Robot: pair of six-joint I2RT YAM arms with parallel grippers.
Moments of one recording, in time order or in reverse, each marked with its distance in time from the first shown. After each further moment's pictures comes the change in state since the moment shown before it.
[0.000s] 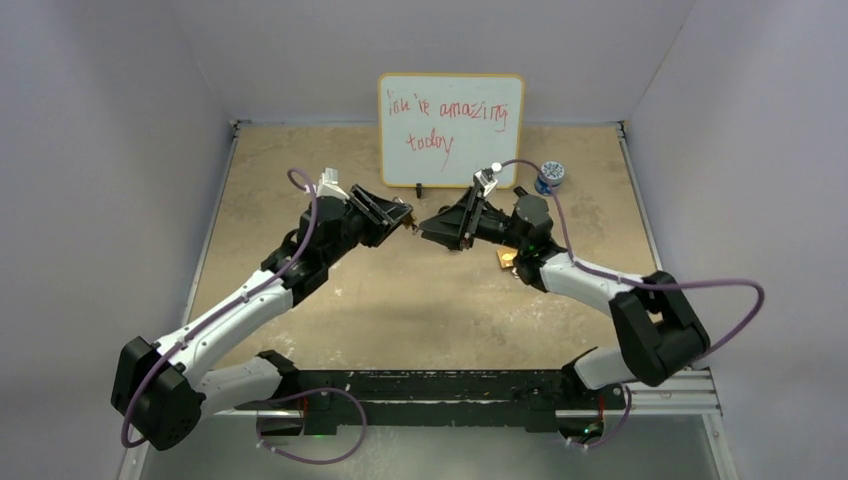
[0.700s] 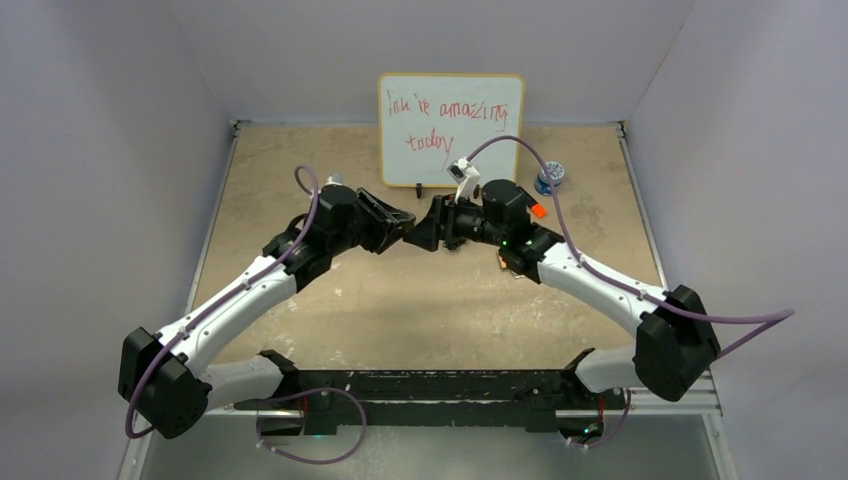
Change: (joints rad) left arm 0.000 0.070 0.165 -0.336 0.053 -0.137; right arm 0.153 -0.117 0.281 -0.819 0.318 -0.853
